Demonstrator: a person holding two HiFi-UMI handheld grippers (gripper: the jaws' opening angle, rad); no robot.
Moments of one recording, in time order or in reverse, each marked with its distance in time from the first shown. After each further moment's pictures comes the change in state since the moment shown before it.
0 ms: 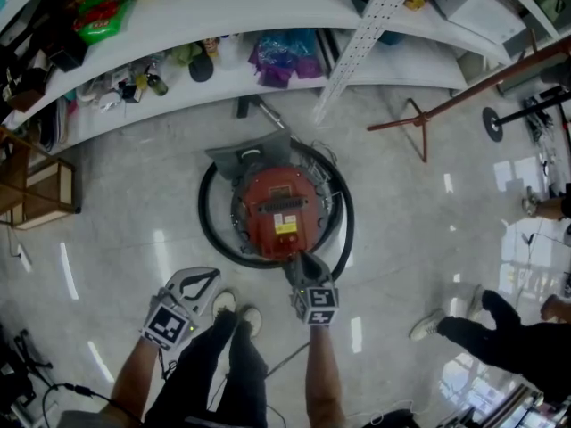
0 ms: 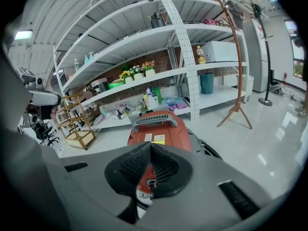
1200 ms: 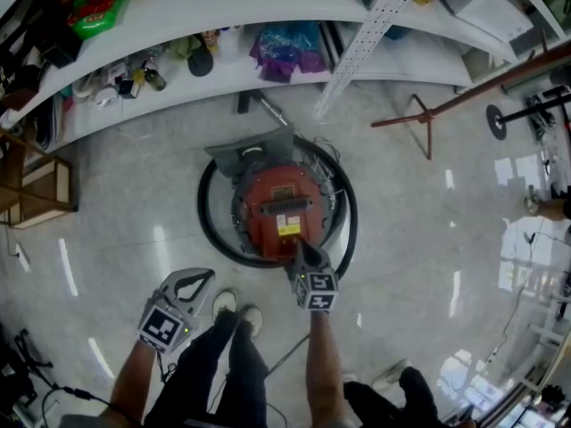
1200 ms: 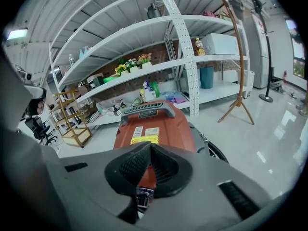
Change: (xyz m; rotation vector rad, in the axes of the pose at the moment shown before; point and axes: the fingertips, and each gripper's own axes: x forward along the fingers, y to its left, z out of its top) left arm 0.000 0.019 -0.016 -0.038 0.000 0.010; right arm 0.052 -0.024 -0.031 0.000 0.052 -0.026
